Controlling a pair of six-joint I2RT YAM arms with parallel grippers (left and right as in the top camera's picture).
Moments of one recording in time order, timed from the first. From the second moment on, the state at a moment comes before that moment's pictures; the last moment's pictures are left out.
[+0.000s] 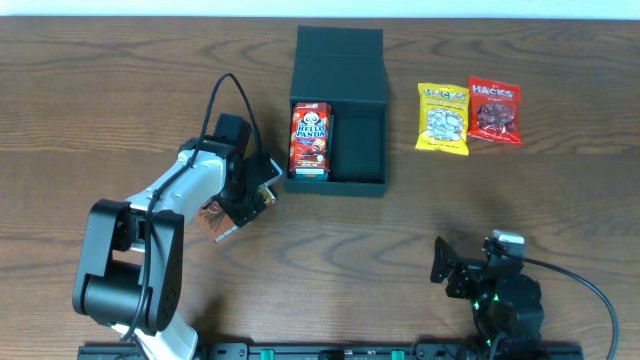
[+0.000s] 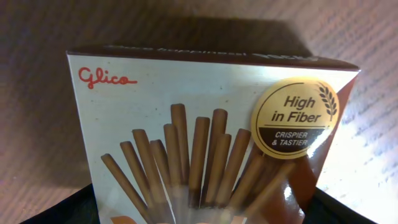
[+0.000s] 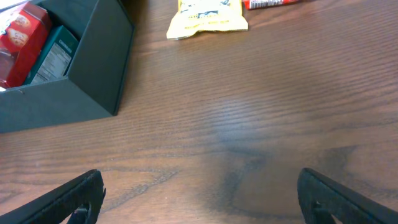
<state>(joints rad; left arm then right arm) -0.22 1.81 1.02 -0.71 0.04 0.67 0.13 0.01 0.17 -0.71 0.03 0.33</state>
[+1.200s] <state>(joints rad) -0.24 1.84 1.58 -0.89 0.20 0.12 0.13 0.01 0.17 -0.71 0.03 0.33</state>
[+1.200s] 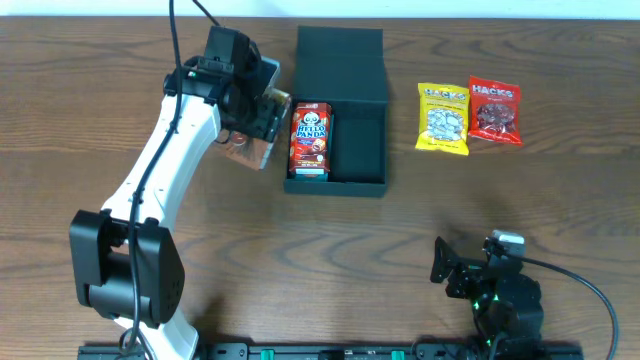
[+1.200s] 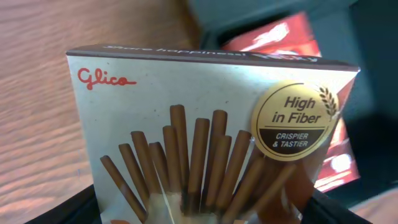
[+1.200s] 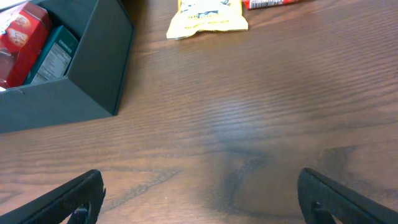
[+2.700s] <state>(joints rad) -0.64 2.00 1.58 -0.54 0.02 -0.59 0.13 0.01 0.17 -0.71 0.03 0.33</state>
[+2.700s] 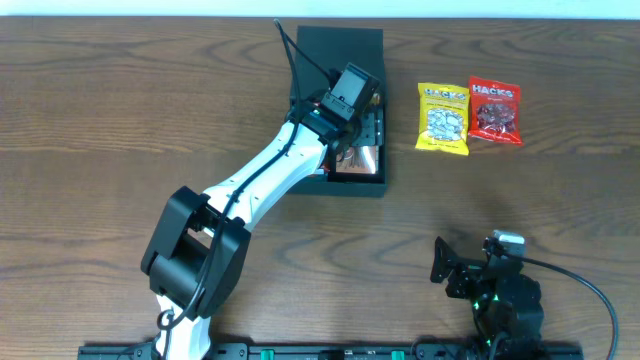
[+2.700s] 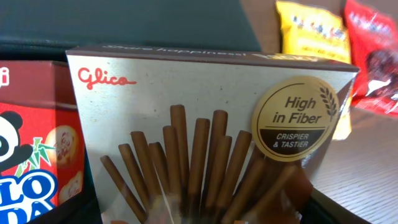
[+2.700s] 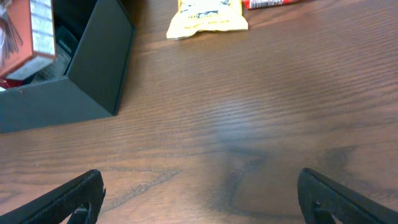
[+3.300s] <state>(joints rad) -0.66 2.00 1.58 -0.58 0.02 -0.52 0.13 0.01 0.17 -0.71 0.03 0.33</state>
